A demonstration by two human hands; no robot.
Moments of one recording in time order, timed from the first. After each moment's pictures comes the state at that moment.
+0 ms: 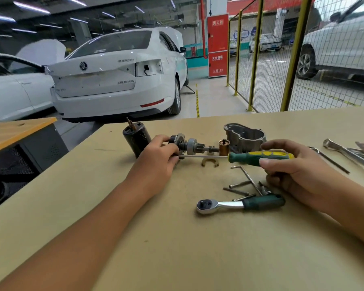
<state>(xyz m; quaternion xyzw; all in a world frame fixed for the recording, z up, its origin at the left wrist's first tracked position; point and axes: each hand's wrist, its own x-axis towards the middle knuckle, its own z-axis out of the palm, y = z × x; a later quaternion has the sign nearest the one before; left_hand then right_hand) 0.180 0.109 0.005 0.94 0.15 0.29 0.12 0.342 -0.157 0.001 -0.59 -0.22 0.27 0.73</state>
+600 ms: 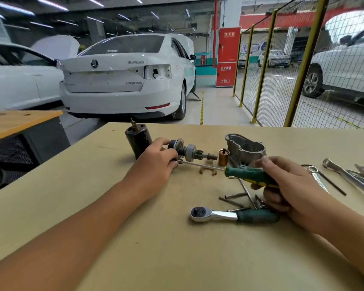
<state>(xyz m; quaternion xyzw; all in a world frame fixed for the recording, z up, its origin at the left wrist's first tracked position) 0.181 0.106 0.001 0.94 0.15 0.30 0.10 0.344 -0.155 -0.003 -0.61 -0.25 0.28 0.70</state>
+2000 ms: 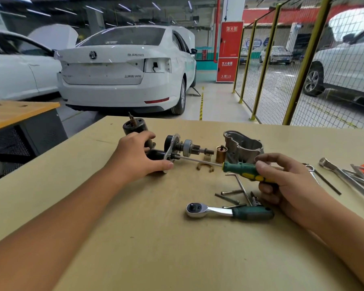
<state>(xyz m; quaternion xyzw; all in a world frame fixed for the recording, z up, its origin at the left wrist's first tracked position) 0.170 0.141 0.008 0.89 0.26 0.30 0.22 0.354 -0.155 -0.008 -0.58 -0.25 0.27 0.72</state>
